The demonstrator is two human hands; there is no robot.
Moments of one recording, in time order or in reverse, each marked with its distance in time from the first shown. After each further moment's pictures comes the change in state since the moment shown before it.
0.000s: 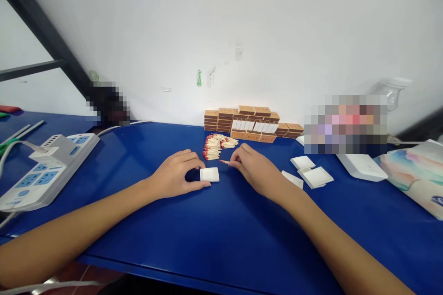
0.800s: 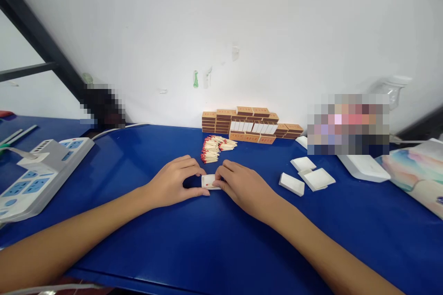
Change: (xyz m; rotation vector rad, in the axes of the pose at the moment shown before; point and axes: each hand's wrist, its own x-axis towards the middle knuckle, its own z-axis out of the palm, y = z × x) left_hand 0.000 0.002 0.001 -0.093 -0.023 0.027; right_hand -0.009 -0.032 0.020 -0.059 -0.069 -0.160
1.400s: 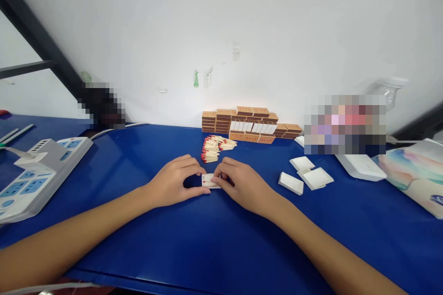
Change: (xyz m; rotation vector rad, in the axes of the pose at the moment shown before) left_hand 0.000 0.000 0.000 -0.011 0.010 0.002; right_hand 0.007 0.000 -0.003 0.238 0.036 0.103
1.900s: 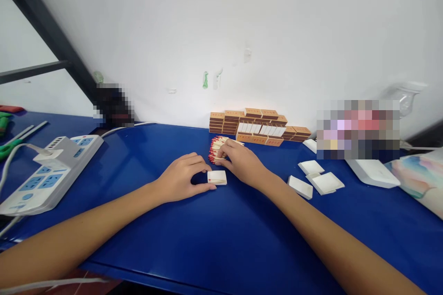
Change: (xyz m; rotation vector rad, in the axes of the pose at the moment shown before) left_hand -0.001 -0.009 -0.001 0.046 -0.007 -0.025; right_hand 0.055 0.026 0.003 -0.210 0.025 -0.051
